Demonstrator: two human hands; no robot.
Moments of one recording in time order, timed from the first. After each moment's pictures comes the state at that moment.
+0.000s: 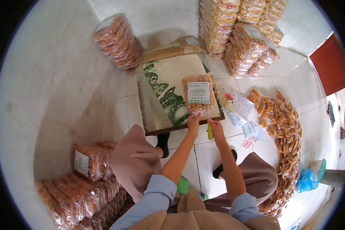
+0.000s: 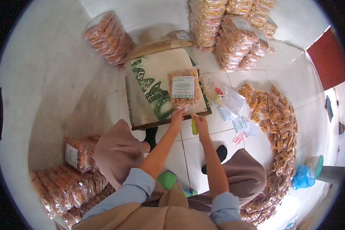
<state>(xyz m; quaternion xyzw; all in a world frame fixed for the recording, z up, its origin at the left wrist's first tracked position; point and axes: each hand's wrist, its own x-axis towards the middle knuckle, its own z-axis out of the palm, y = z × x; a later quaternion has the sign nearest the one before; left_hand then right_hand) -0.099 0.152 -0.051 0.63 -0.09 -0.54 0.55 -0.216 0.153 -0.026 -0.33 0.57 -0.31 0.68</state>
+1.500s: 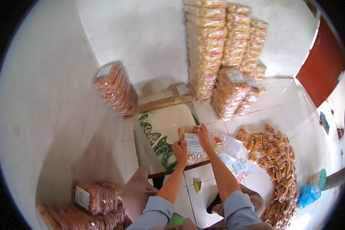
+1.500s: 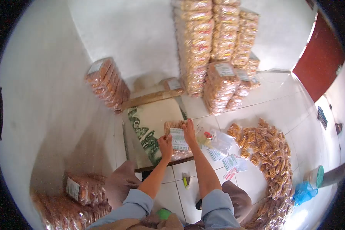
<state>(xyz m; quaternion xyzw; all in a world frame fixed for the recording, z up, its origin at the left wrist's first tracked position) -0.071 0.093 -0.014 0.75 -0.35 -0.22 0.51 -0.172 -0.013 -0.029 -0.69 0.50 -0.39 0.35</state>
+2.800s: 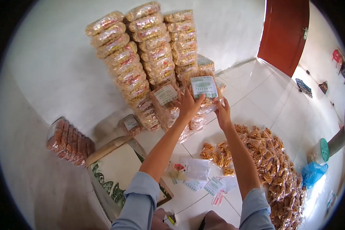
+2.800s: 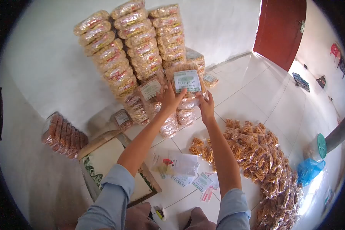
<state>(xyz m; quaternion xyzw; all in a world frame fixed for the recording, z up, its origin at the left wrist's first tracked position) -0.320 -0.235 0.156 0.58 -0.71 -0.11 0.38 -0.464 -0.207 0.123 -0.35 0.36 -0.71 0.50</state>
